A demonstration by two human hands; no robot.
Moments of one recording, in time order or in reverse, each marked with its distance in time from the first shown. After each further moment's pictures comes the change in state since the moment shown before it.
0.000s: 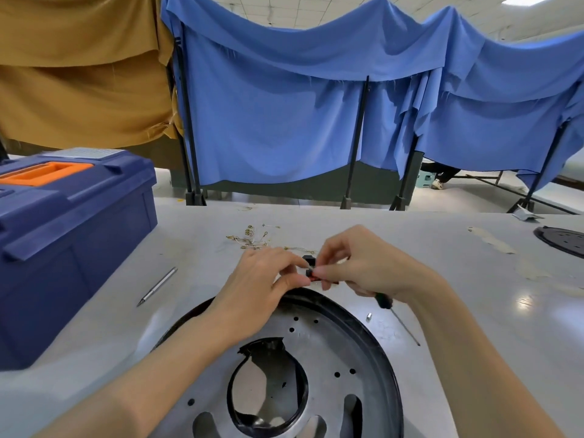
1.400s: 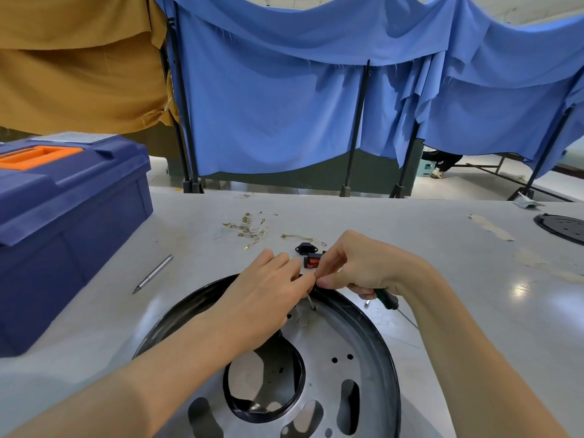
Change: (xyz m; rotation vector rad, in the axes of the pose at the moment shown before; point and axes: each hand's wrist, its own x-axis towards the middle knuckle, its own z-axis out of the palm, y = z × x) left_hand -0.013 0.014 0.010 0.710 -0.130 0.382; right_hand 0.007 0.016 0.003 -0.135 -0.152 0.171
